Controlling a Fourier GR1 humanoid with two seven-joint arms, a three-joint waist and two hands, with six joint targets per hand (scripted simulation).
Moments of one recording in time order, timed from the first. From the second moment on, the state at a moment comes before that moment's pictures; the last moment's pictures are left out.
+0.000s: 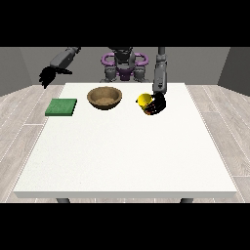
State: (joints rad) left arm -0.58 0.18 0.23 -0.79 -0.16 0.42 -0.78; right arm -0.36 -0.35 -0.29 -1.23 -0.25 0.35 -0.38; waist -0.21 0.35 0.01
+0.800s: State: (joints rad) left arm -0.64 0.12 -0.12 -0.79 -0.61 0.58 -0.24; right arm -0.30 -0.43 -0.38 -0.88 -0.22 0.37 -0.42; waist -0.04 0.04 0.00
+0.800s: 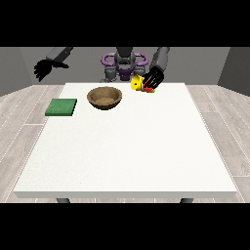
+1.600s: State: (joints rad) left arm -0.70 0.01 -0.40 -0.88 -1.04 0.52 0.19; right arm -0.32 -0.48 -0.41 -0.69 -0.21 0.39 -0.51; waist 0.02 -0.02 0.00
